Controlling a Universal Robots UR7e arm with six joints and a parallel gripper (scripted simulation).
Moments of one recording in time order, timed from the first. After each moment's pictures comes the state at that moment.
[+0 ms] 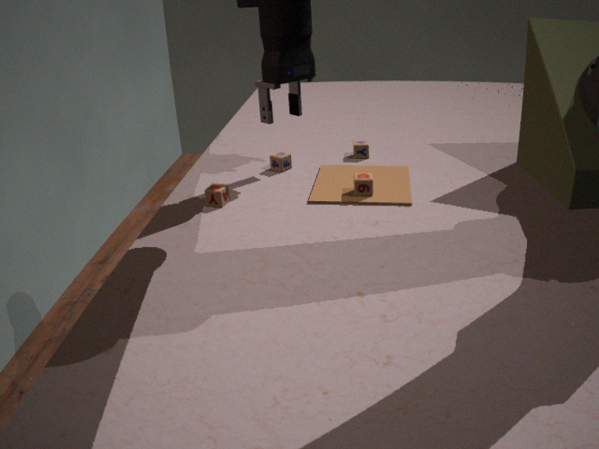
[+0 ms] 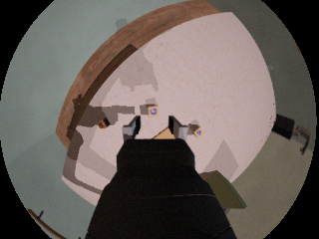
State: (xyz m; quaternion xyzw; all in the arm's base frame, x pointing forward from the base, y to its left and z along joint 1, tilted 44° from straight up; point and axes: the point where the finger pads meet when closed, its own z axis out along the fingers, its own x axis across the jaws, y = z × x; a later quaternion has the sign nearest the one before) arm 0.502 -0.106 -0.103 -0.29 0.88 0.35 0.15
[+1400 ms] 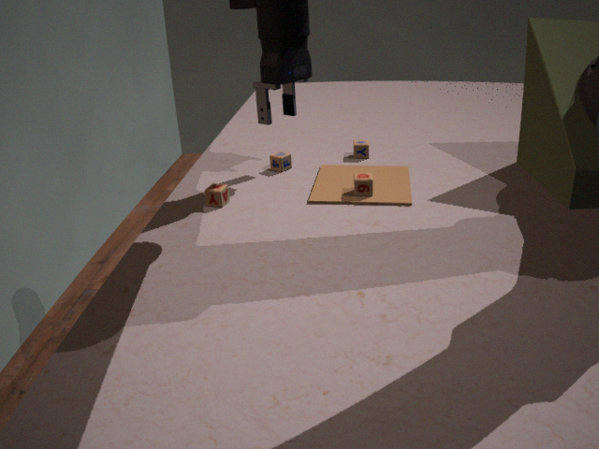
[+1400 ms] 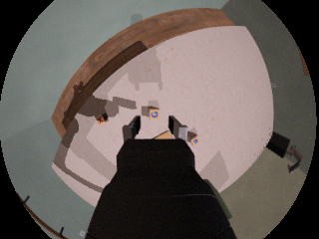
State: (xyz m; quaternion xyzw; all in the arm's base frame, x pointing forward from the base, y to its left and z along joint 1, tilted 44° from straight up) arm 0.508 -0.108 -0.107 -0.35 0.86 0.33 0.17
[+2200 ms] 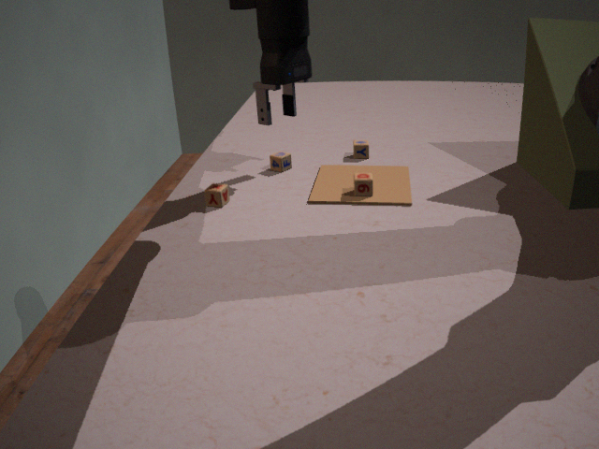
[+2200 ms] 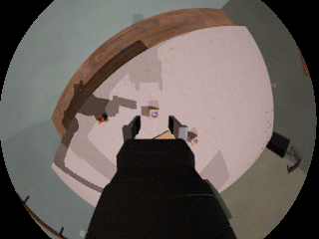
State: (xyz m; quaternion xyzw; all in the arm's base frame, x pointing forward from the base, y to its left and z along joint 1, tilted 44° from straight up) arm 0.508 -0.107 -0.107 -0.35 0.86 0.33 0.17
